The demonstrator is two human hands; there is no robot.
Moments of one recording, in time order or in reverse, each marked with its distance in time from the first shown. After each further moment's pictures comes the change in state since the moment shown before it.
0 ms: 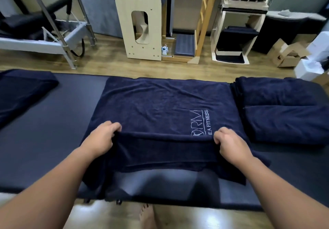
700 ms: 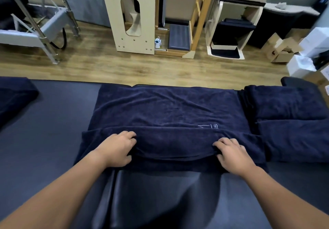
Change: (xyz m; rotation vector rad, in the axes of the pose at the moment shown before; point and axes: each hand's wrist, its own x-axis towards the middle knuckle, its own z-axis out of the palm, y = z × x) left_hand 0.104 -0.002 -0.003 0.380 -0.347 0.379; right_hand 0.073 -0.017 0.011 -0.120 -0.361 0.174
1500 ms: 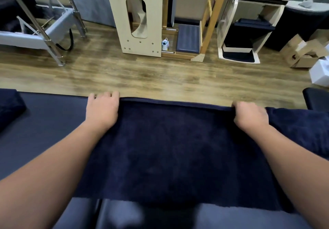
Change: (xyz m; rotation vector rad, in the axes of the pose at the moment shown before) left_hand 0.133 -0.082 -0.109 0.114 0.355 -0.608; right_hand 0.193 0.049 -0.146 -0.090 0.202 0.210
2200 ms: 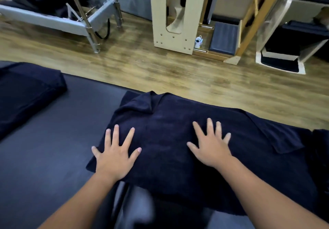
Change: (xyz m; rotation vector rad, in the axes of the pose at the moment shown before) left_hand -0.149 -0.023 0.096 -0.285 -0.381 -0.304; right_hand -0.060 -0.188 0.067 0.209 -0.242 -0.398
